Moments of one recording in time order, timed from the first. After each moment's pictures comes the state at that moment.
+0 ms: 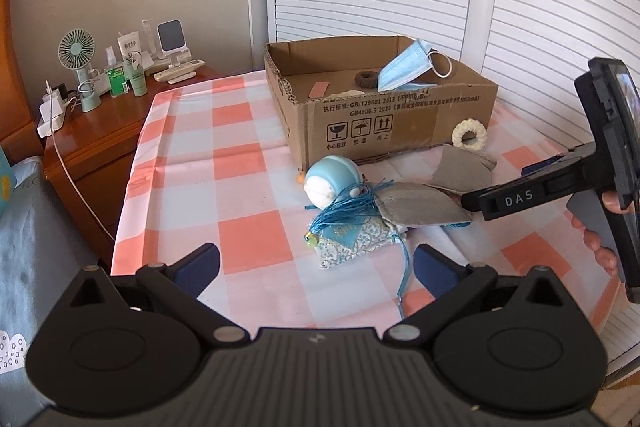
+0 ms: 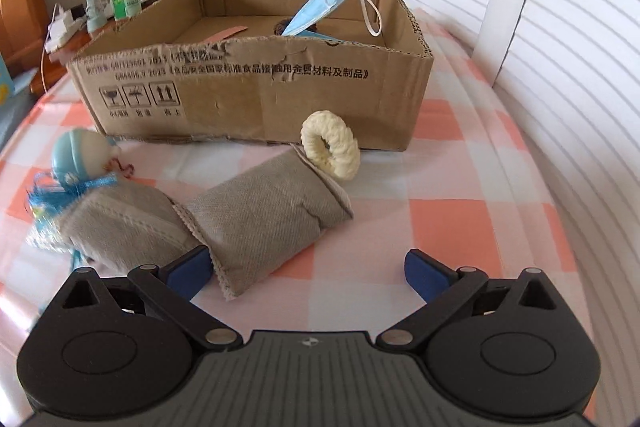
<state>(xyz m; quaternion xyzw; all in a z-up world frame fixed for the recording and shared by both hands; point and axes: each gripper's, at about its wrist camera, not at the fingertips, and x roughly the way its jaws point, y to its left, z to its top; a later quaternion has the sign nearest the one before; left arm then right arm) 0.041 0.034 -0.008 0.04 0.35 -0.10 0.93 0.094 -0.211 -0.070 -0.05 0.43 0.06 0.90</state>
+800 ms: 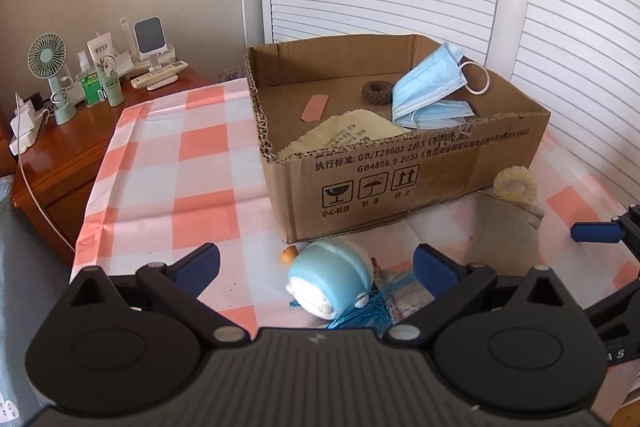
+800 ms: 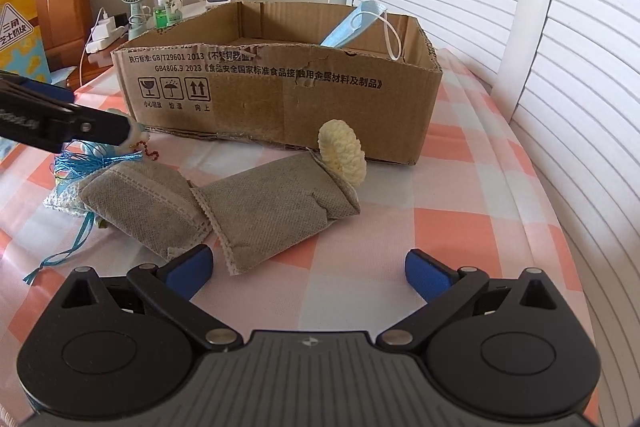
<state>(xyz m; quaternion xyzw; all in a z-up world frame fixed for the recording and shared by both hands) 0.142 0.002 -0.027 0.04 0.36 -0.09 0.93 0.073 -0.222 -0.077 -0.07 0.37 0.11 0.92</state>
